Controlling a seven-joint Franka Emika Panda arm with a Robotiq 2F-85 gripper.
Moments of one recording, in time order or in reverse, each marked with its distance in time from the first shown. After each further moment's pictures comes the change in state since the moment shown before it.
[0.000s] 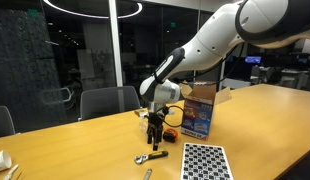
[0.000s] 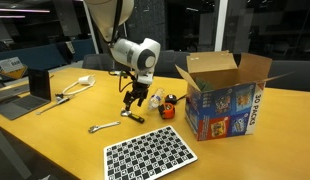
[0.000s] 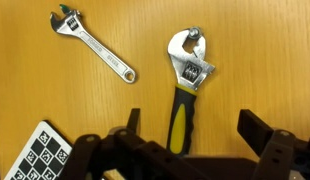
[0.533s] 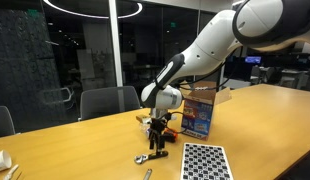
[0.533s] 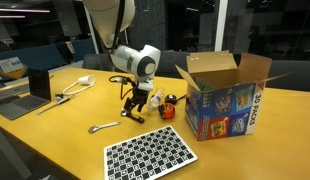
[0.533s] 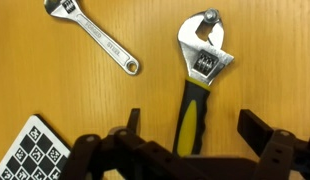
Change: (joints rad) arm -0.002 0.023 0.001 -0.036 0.000 0.040 -0.046
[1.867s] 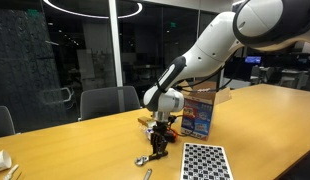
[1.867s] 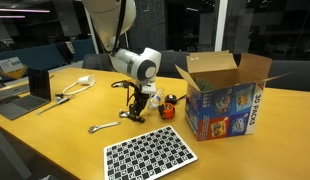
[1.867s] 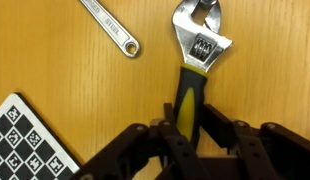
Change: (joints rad) arm -0.006 -0.002 -0.002 -0.043 -0.005 0.068 -0.126
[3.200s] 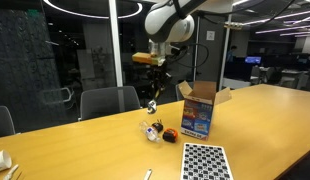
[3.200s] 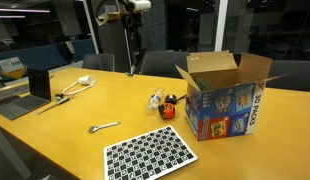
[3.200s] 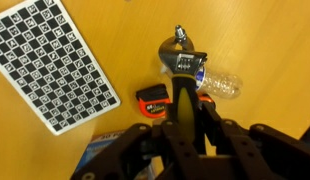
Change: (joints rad) arm 0.043 -0.526 -0.007 0.015 -0.411 -0.227 -0.066
